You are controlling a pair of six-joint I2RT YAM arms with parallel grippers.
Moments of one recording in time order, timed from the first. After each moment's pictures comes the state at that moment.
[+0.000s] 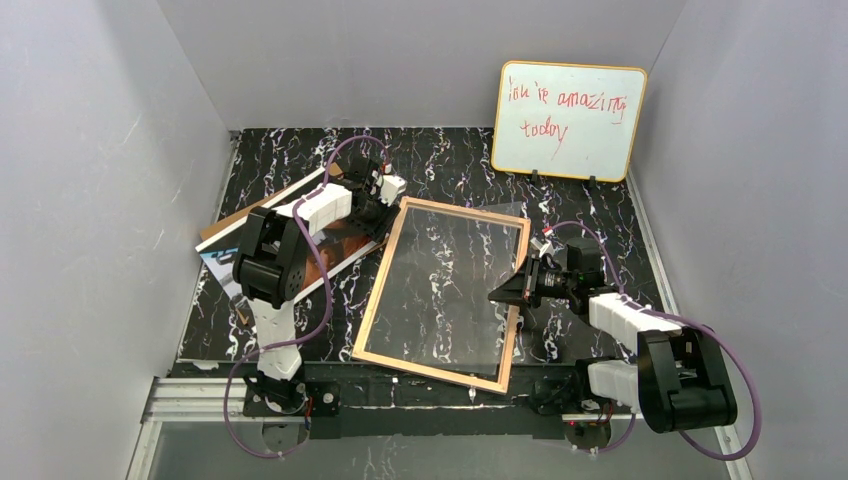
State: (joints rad) left arm -0.36 2.00 1.38 -0.57 0.15 0.30; right arm 0.16 1.18 0.32 0.16 -1.03 0.78
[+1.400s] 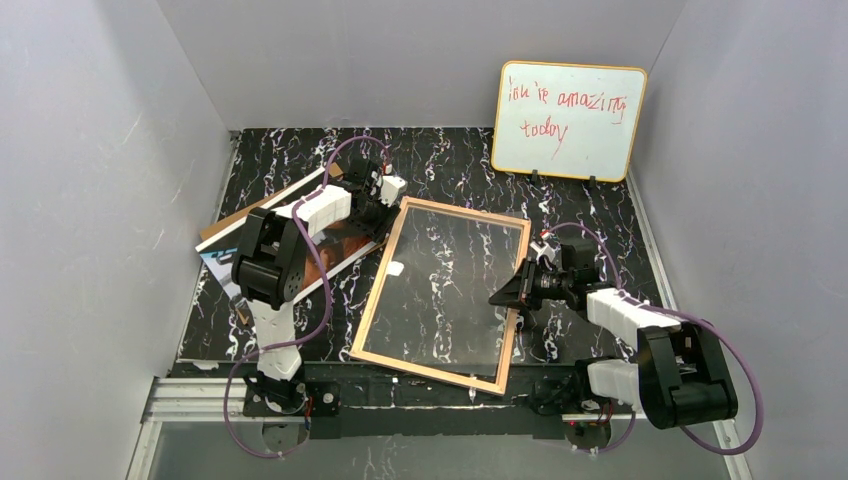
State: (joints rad) left arm -0.36 1.99 1.36 -0.54 0.15 0.32; right arm 0.18 1.20 0.35 0.03 -0.91 0.71
